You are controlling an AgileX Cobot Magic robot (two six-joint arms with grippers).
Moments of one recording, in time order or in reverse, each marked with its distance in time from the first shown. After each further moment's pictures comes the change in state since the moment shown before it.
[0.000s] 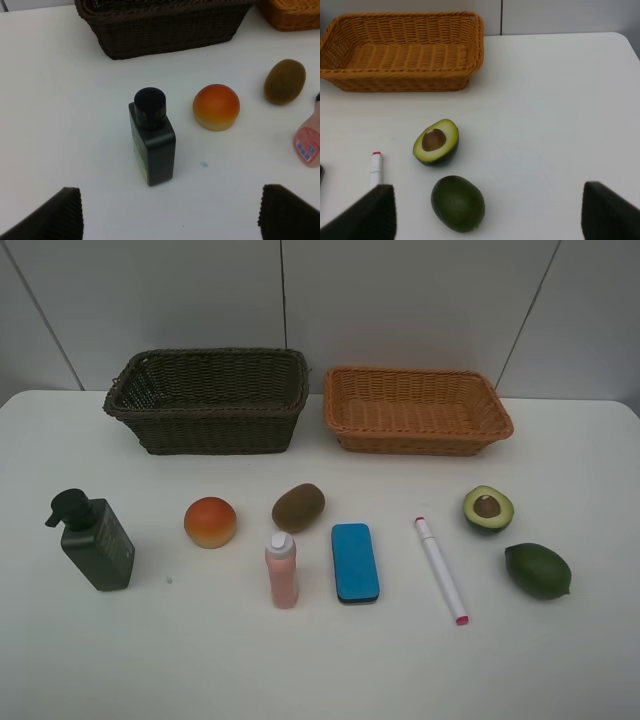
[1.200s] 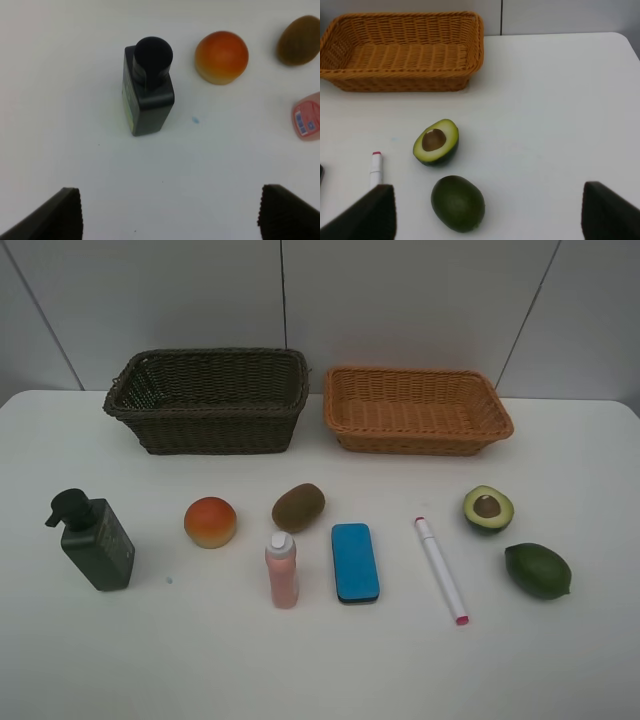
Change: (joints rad) left arm 0.000 0.432 -0.057 -0.010 -0.038 -0.139; right arm 0.000 0.000 0.000 0.000 0.000 0.000
